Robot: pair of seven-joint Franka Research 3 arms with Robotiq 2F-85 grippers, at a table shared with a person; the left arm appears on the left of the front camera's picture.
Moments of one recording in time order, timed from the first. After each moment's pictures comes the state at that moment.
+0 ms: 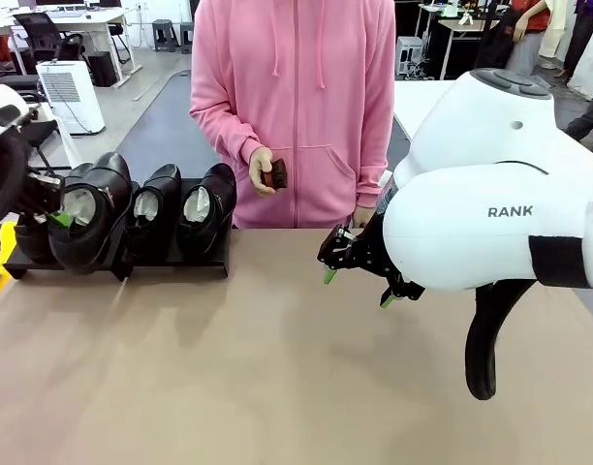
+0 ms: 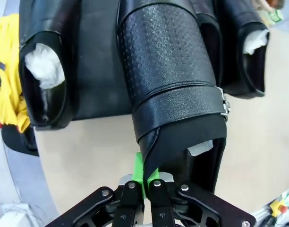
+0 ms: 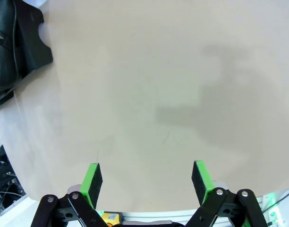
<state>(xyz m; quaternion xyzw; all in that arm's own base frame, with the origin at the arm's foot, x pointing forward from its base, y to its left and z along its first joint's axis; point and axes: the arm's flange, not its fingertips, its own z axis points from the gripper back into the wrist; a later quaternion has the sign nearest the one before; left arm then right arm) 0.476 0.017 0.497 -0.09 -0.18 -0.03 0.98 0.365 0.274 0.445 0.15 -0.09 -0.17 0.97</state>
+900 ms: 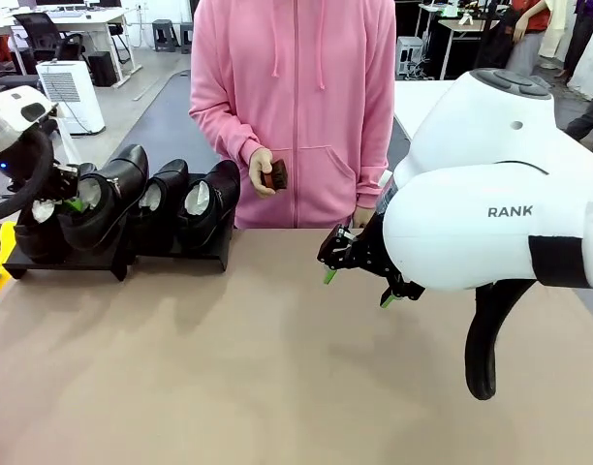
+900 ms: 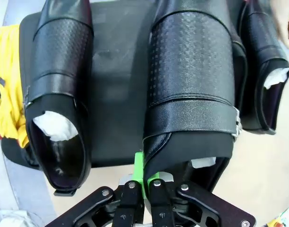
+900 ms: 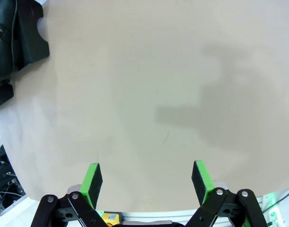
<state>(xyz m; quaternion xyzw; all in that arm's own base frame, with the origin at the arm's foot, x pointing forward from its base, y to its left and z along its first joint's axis) 0.551 0.031 0.482 -0.10 -0.19 -0.01 0.98 0.365 0.274 0.445 0.15 -0.09 -0.17 0.97</state>
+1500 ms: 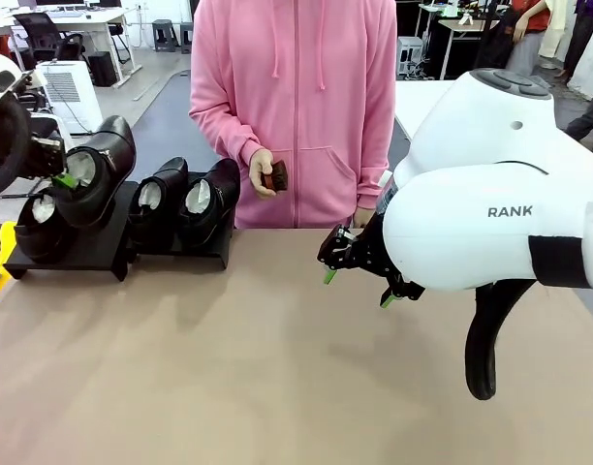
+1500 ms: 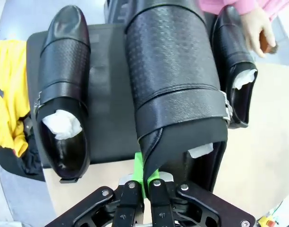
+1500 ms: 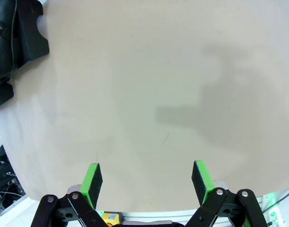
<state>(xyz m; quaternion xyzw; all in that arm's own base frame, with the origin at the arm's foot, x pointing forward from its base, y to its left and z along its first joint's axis) 0.533 0.043 0.522 -0.13 -0.22 -0.02 0.97 0.365 0.274 0.445 0.14 -0.09 -0.17 0.97</state>
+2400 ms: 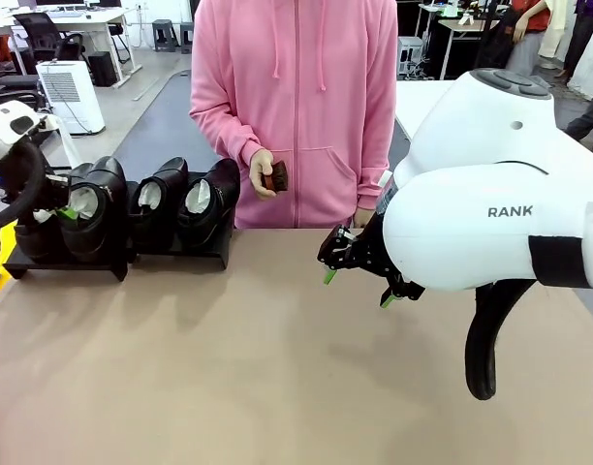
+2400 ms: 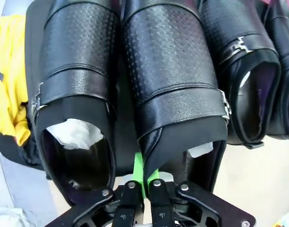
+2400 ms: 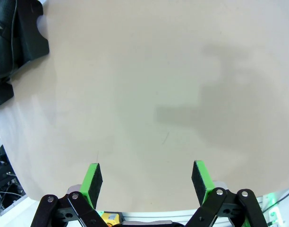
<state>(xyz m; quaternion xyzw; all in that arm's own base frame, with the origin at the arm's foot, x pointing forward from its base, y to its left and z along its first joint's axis) 0.564 0.065 0.447 -0.11 -0.17 0.01 0.98 0.365 0.274 0.445 0.14 -0.09 -0.17 0.97</state>
